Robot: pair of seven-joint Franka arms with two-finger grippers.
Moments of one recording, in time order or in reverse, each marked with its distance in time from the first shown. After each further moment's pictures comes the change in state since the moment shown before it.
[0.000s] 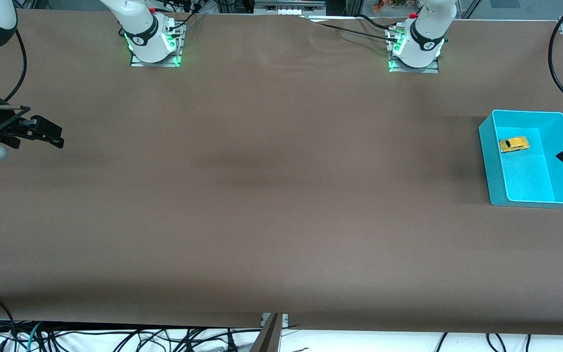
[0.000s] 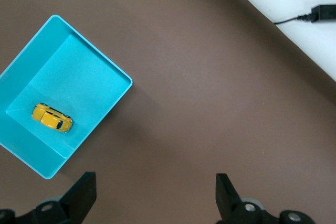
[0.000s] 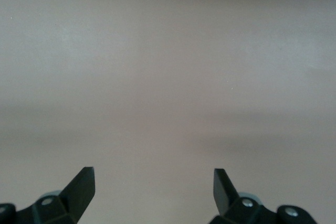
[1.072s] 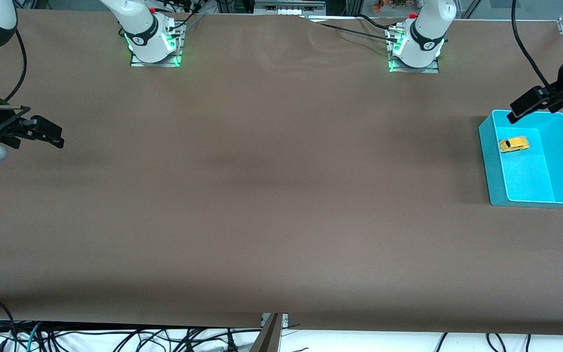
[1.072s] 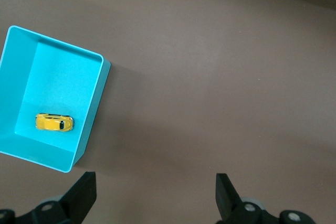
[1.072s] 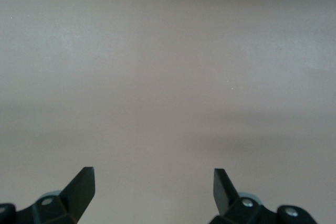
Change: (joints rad) left arm -0.507 -0.150 0.393 -0.116 -0.018 -0.075 0.246; right arm 0.000 0.000 0.000 0.000 0.000 0.000 0.000
